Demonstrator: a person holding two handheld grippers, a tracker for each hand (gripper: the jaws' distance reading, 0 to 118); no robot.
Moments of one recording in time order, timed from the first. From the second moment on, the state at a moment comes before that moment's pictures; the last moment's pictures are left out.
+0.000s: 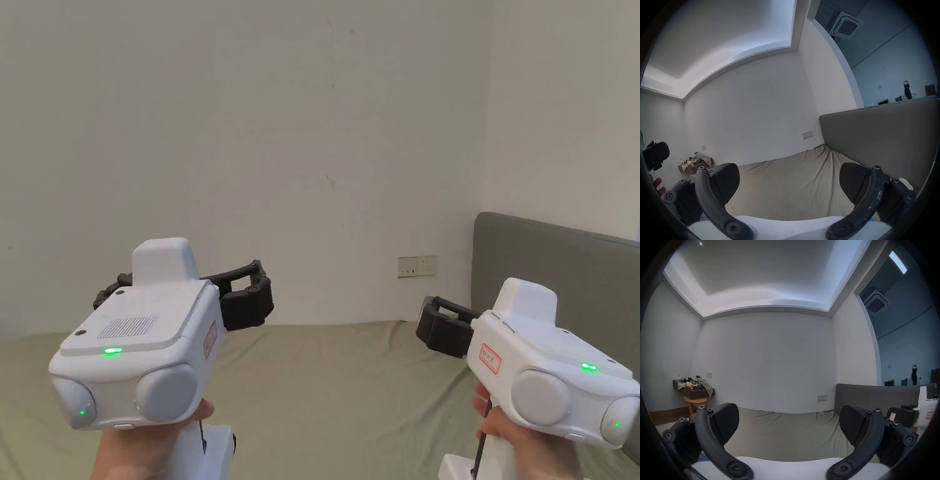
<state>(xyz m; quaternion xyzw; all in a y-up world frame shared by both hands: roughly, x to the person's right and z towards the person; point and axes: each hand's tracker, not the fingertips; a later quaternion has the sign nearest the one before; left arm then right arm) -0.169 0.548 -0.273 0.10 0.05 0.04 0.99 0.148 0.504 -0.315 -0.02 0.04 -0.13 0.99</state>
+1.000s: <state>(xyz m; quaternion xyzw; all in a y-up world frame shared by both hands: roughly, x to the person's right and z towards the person) -0.279 0.334 -0.274 0.05 0.11 0.88 0.46 0.010 0.460 -0.294 0.18 0.06 0.69 0.70</state>
